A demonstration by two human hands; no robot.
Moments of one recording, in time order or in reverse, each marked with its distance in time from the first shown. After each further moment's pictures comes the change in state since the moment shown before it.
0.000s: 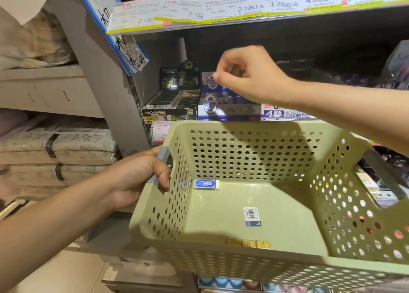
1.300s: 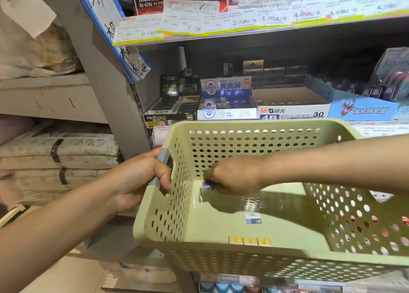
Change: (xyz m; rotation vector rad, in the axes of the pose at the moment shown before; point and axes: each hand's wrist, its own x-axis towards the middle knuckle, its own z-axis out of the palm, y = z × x) left_hand -0.004 -0.001 0.002 0.003 0.045 0.050; right_hand -0.081 -0.026 0.075 -0.407 -0.952 -0.083
